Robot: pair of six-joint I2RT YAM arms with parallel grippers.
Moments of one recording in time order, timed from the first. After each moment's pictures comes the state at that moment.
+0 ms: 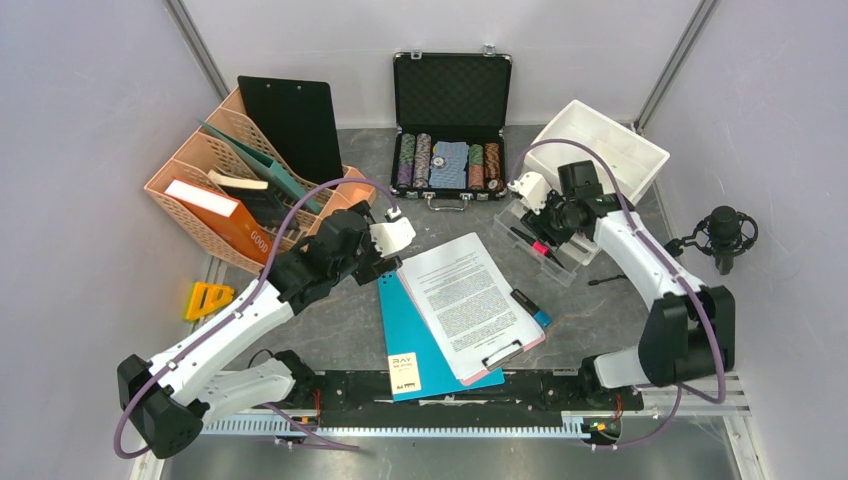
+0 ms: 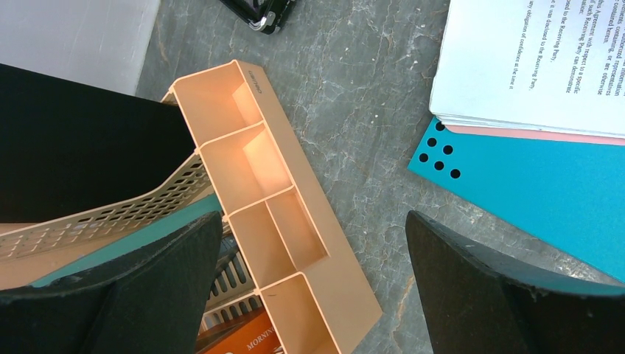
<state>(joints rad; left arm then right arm) -0.72 1.00 0.90 -0.55 -0.25 0.59 0.19 1.44 1.06 -0.66 -0.16 -0.68</state>
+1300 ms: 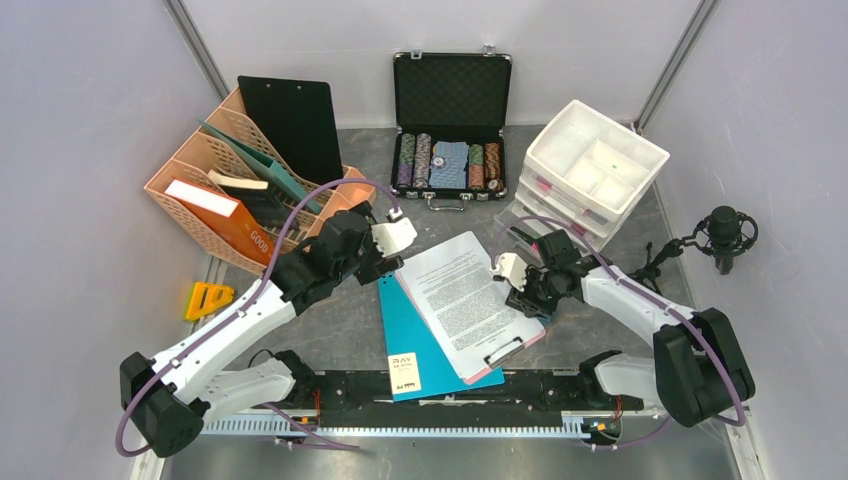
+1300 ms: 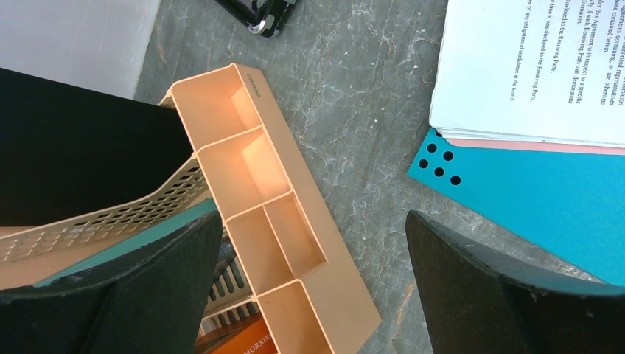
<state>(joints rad) -0.72 1.01 0.88 -0.51 -0.25 0.59 0.38 1.24 0.58 -0.58 -0.34 -0.76</state>
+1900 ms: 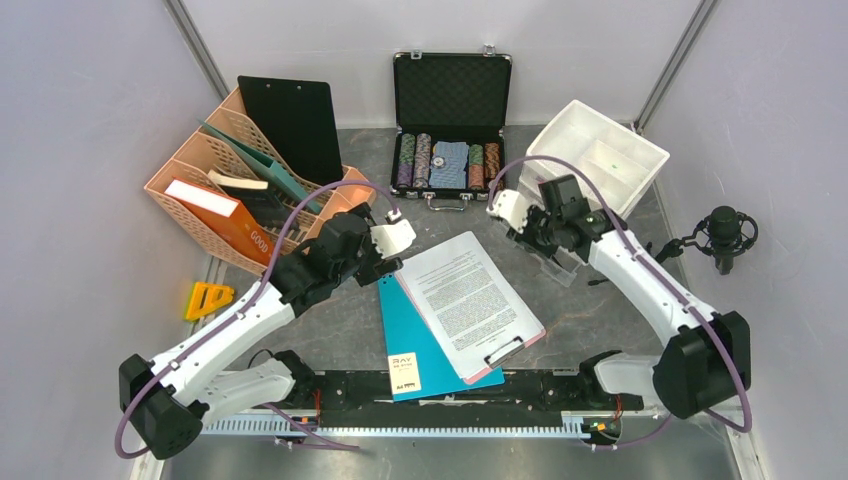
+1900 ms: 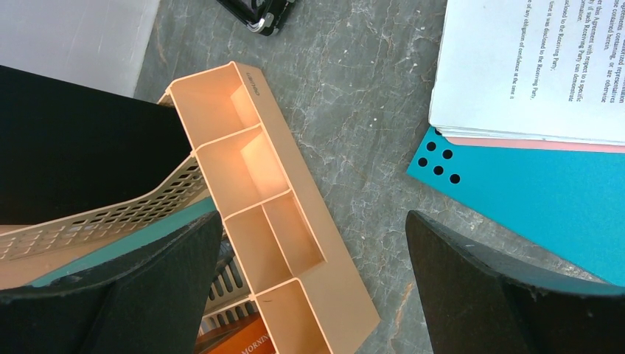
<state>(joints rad) -0.72 0.99 0.86 -0.51 -0.25 0.59 0.37 1.26 0.97 -0.68 -0.19 -0.74</state>
